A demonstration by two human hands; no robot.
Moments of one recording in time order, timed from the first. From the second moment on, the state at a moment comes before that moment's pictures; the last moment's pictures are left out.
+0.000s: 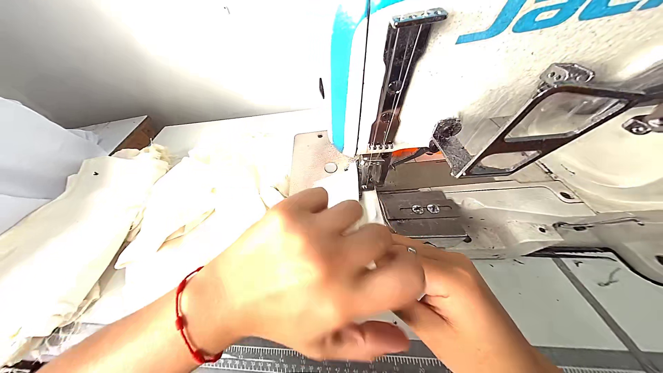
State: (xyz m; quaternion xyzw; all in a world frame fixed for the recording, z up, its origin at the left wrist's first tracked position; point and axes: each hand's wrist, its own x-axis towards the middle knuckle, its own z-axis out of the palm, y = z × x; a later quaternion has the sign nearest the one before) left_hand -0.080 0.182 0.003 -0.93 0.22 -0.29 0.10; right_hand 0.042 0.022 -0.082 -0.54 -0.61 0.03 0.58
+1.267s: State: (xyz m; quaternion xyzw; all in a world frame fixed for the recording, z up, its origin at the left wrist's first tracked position) left_hand -0.061 0.195 0.018 -0.94 0.18 -0.29 0.04; right_hand 0.038 0.022 -0.042 -0.54 -0.52 0.03 0.66
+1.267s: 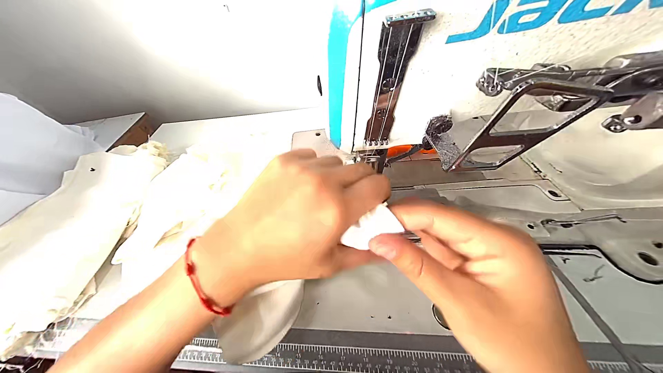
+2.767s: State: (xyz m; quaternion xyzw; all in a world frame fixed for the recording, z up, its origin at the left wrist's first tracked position) left_hand -0.016 0.244 -0.018 -0.95 0.01 -0.28 0.10; right_hand 0.116 0.032 -0.035 -0.79 -0.49 -0.21 0.29
